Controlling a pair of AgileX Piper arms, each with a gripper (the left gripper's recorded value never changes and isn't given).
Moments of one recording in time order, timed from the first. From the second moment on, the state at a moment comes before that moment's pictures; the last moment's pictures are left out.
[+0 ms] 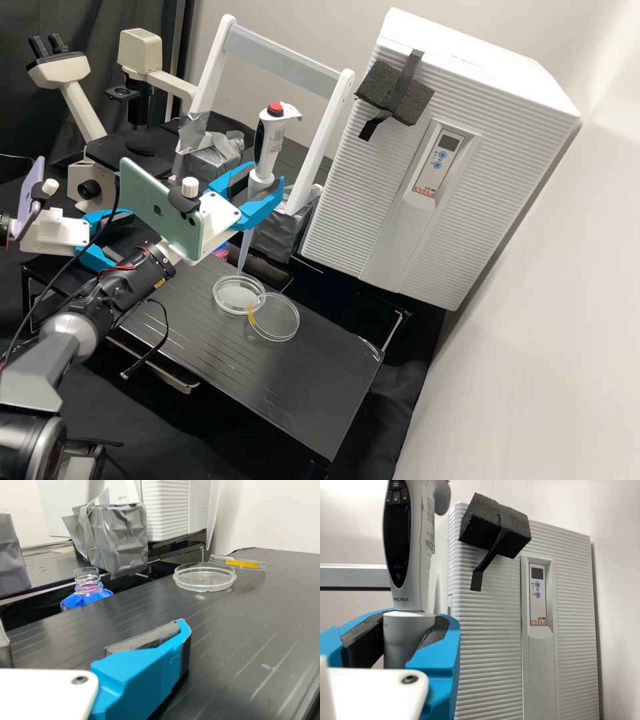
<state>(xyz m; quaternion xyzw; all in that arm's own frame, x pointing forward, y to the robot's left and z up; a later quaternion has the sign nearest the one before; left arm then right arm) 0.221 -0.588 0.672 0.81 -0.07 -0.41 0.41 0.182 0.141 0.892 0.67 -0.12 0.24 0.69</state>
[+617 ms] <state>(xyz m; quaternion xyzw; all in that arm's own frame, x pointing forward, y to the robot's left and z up) 0.223 -0.581 0.685 0.82 -0.07 -0.39 0.42 0.213 0.191 0.897 0.68 0.01 0.26 0.68</state>
